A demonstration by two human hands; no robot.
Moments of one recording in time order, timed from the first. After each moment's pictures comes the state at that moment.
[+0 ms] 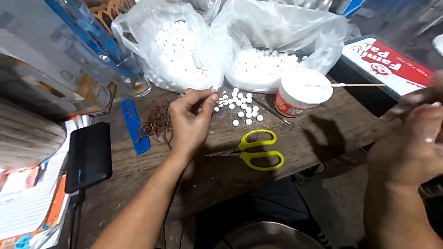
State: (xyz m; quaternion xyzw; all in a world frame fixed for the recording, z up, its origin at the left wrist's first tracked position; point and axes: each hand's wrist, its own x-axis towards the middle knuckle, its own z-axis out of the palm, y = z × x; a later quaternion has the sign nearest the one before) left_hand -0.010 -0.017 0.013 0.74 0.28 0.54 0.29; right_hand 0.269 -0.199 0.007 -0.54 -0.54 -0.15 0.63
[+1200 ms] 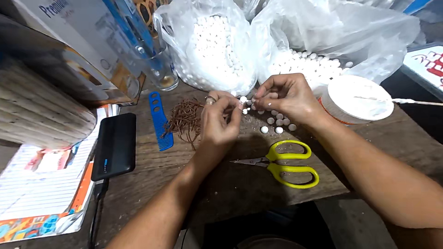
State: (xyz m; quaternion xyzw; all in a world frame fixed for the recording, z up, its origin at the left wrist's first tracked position) left_hand -0.020 -0.013 -0.001 0.76 0.33 0.49 0.26; right_hand 0.177 -0.027 0.025 -0.46 -0.66 0.33 0.50
